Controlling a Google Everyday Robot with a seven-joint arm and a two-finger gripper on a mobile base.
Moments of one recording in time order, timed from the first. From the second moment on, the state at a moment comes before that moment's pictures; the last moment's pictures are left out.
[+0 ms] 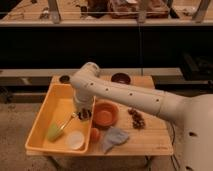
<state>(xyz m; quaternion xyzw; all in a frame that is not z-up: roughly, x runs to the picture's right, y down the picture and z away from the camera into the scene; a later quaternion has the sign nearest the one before) -0.120 0.096 0.724 -0.09 -0.31 -0.74 0.58</state>
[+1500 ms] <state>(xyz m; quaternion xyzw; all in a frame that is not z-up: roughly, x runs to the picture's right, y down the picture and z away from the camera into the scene) -0.180 0.175 0.659 -0.03 -0.27 -0.77 0.58</state>
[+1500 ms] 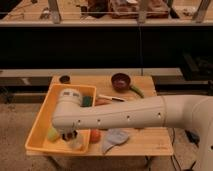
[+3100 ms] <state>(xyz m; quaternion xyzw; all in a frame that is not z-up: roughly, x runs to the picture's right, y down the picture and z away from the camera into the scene) -0.134 0.210 0.676 -0.01 -0.33 -0.74 0.59</state>
